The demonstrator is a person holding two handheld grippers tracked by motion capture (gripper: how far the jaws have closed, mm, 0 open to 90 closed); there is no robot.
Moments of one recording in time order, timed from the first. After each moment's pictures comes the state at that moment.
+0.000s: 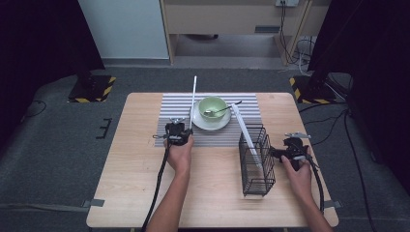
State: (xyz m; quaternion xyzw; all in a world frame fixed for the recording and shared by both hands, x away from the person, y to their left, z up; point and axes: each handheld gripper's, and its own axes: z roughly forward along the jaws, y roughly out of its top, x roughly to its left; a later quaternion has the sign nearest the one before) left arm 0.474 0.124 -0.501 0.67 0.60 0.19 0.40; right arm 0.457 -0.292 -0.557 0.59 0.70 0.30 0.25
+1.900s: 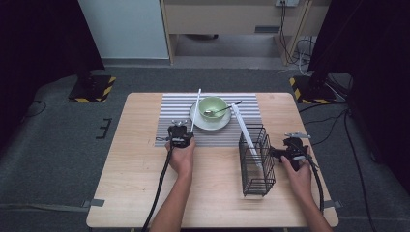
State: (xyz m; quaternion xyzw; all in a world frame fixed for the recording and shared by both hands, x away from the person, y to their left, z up) left arm 0.473 0.116 -0.514 0.67 0.61 0.19 0.38; right arm 0.457 -0.291 -0.557 0.60 0.70 0.30 0.25
